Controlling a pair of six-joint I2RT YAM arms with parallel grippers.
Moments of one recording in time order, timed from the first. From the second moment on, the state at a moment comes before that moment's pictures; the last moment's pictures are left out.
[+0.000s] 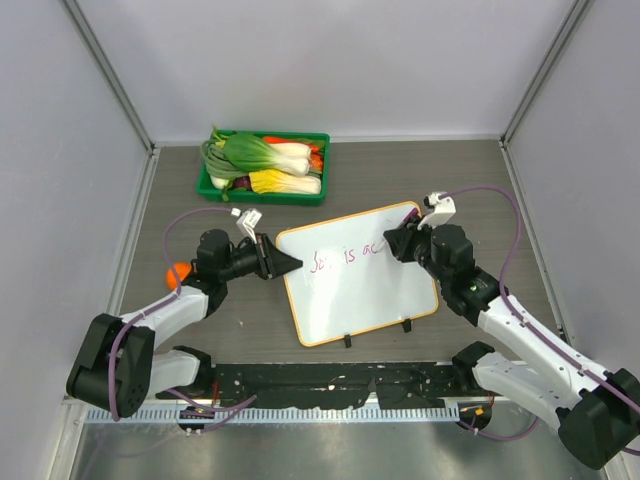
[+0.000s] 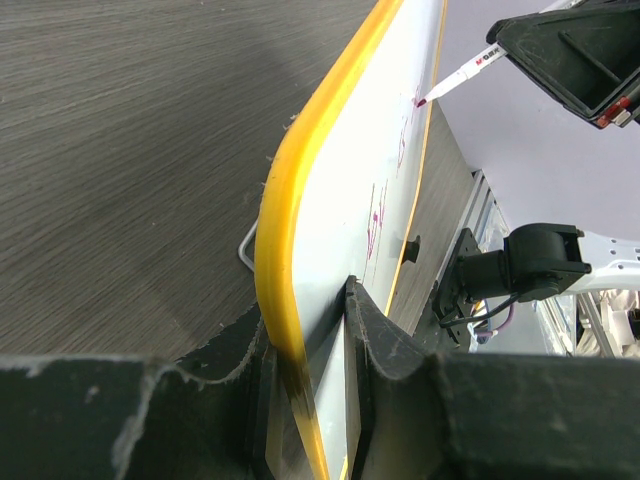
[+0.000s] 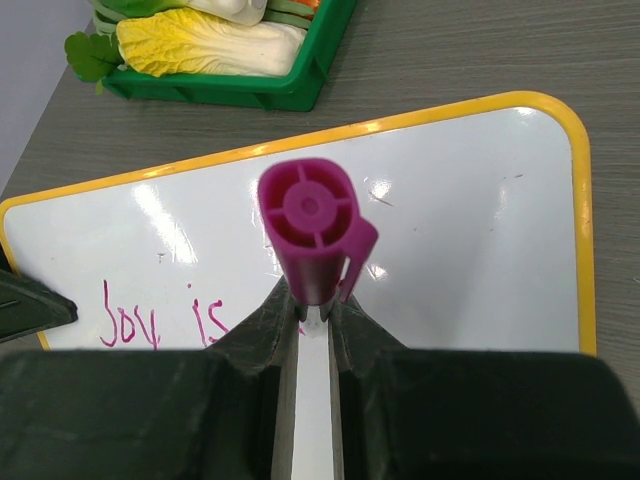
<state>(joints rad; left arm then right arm) -0.33 1.21 0.40 0.52 0.72 -0.63 0.53 0.87 0.60 -0.01 0.11 0.44</state>
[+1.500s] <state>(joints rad) -0.33 1.21 0.40 0.52 0.72 -0.63 0.53 0.91 0.63 0.08 0.21 0.44</state>
